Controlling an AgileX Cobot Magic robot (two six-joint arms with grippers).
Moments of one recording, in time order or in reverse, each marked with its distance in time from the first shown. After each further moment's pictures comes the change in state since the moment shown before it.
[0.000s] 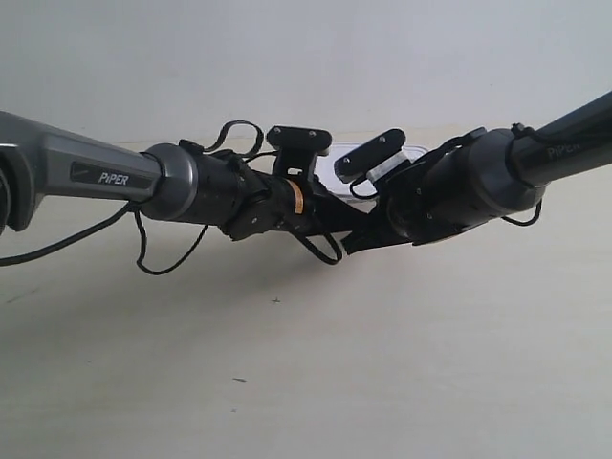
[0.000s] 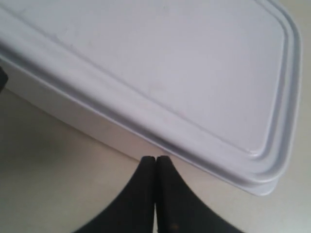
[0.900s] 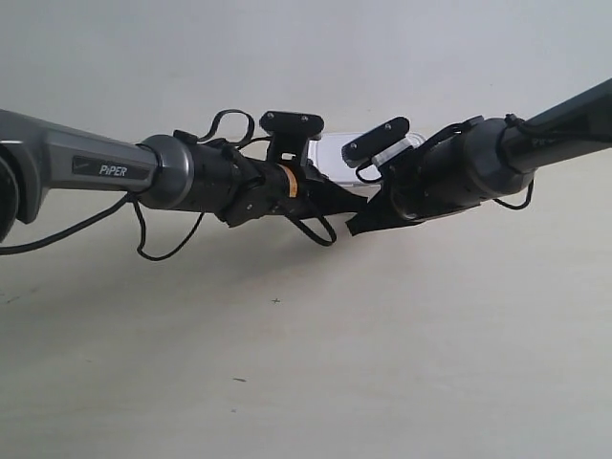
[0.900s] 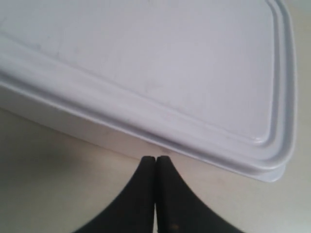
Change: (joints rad) left arm 0.037 0.028 -0.066 0.002 -0.023 0.021; right arm -0.066 0.086 -0.134 0.067 -0.030 -0.098
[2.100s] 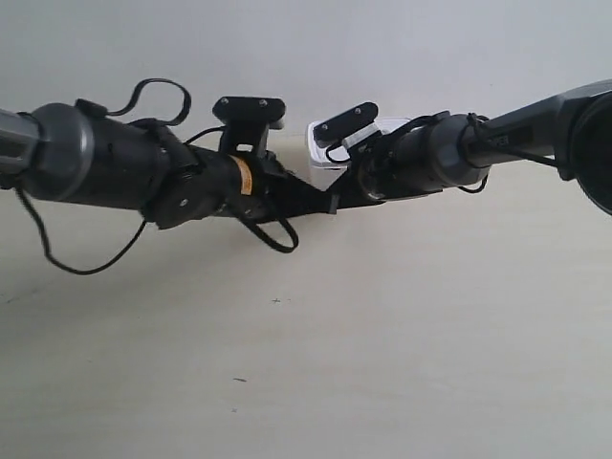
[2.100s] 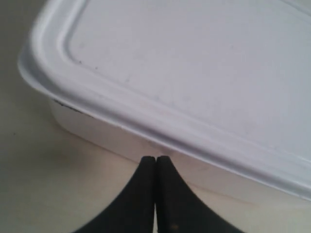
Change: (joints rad) left arm -0.003 -0.312 0.345 -0.019 -0.003 -0.006; right arm -0.001 0.132 -0.235 0.059 -0.103 -0.057
